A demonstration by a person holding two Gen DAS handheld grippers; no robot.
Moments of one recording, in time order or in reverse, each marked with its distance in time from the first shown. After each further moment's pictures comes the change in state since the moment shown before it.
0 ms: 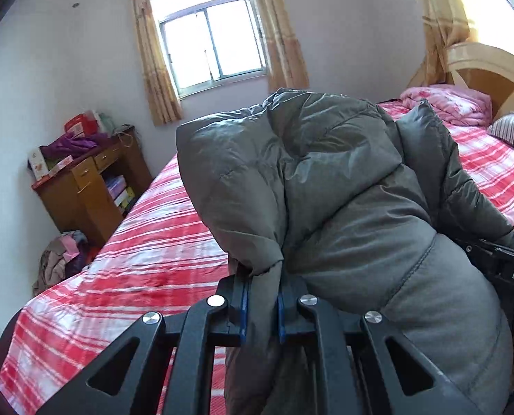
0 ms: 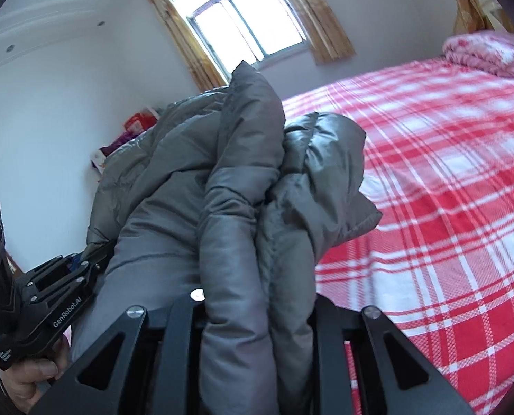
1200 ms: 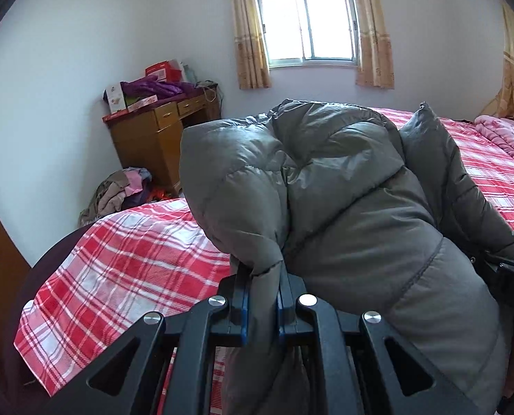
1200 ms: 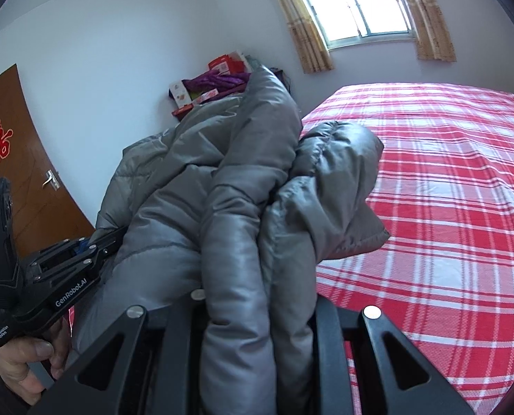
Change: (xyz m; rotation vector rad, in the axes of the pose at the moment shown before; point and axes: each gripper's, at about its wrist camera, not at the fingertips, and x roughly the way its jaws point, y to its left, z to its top) left arm -0.081 0.175 -0.103 -0.240 0.094 0.218; right arm 0.048 0.161 -0.050 -0.255 0.178 0.220
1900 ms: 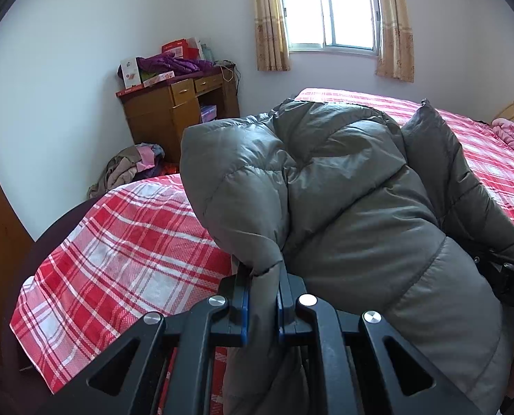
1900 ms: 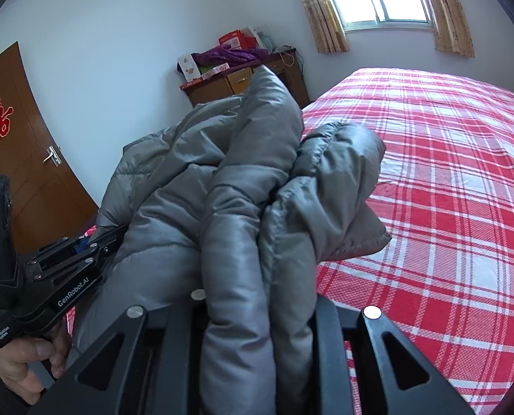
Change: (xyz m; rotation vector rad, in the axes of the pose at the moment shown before) left arm 0.025 0.037 -0.022 -0.057 0.071 0.035; right arm 0.042 0.025 0.008 -0.040 0.099 0.016
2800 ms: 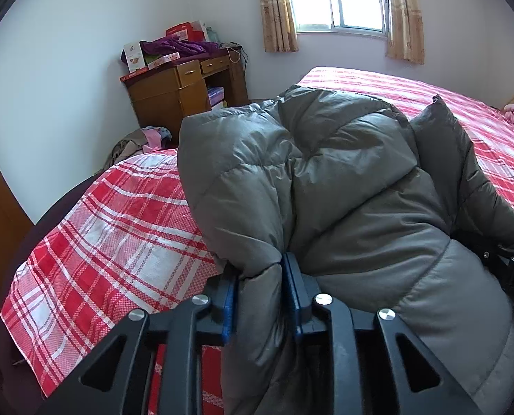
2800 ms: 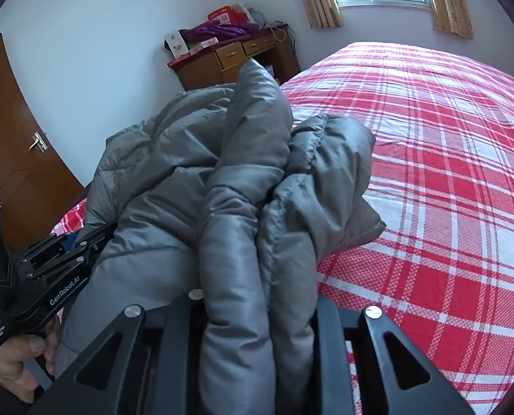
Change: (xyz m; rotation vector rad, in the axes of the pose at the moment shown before) left arm 0.046 0.017 -0.029 0.013 0.071 0.040; right arm 0.047 -0.006 -0.010 0.019 0.096 -0.035
